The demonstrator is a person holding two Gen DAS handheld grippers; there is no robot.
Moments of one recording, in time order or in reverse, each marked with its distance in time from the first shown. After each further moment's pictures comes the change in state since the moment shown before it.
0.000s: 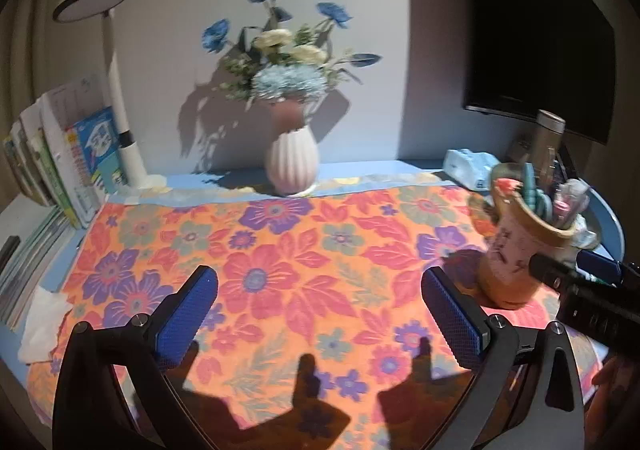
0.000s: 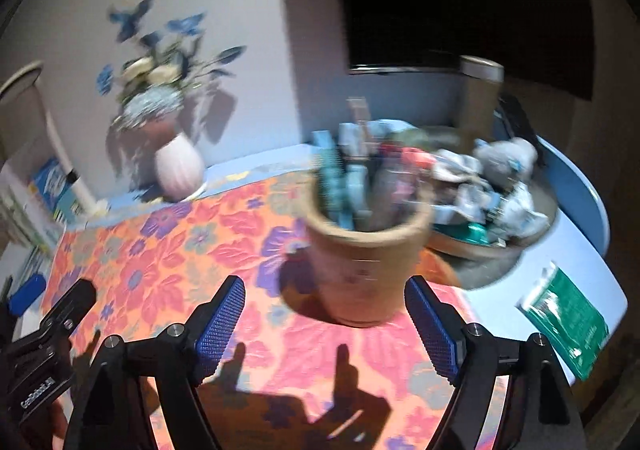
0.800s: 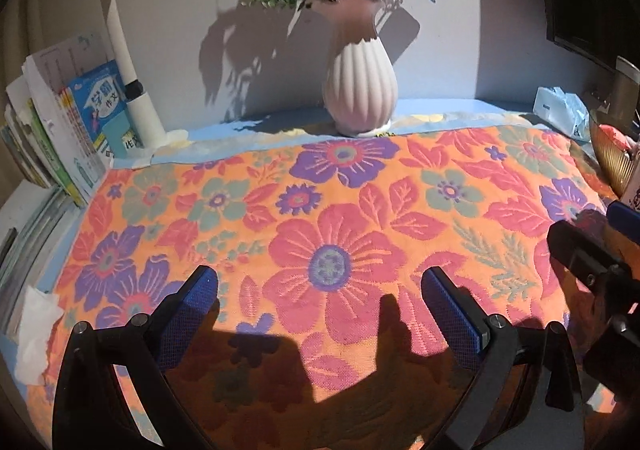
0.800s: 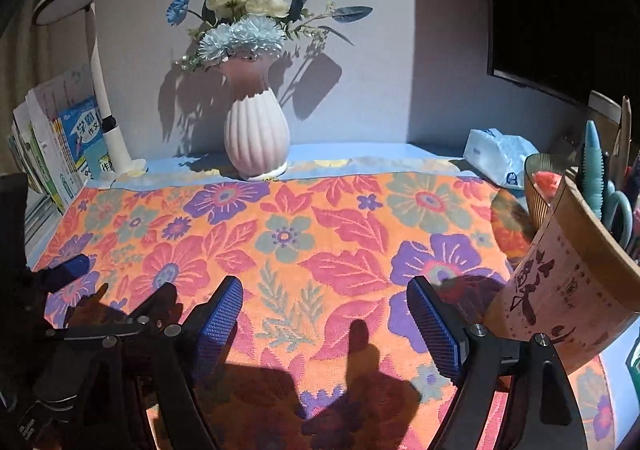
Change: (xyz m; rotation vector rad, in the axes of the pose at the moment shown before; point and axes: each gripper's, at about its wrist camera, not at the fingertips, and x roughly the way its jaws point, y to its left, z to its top) left arm 0.118 0.046 -0.027 0.047 0.153 0.149; right arm 0.097 0.088 -0.008 -0.137 -0.054 0.116
